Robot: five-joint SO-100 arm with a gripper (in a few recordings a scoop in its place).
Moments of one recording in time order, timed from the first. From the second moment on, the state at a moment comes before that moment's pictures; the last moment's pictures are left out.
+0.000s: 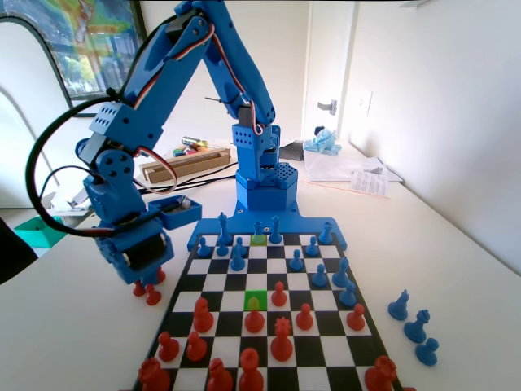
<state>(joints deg) 41.2 58.4 99.8 46.3 -94.2</state>
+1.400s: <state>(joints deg) 5.4 103.7 136.1 59.0 -81.6</state>
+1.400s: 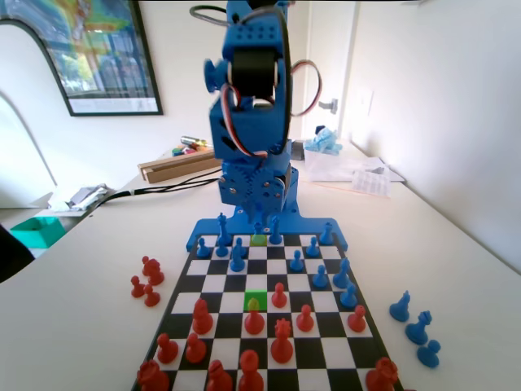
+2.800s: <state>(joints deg) 10.4 102.5 128.1 75.2 -152.2</state>
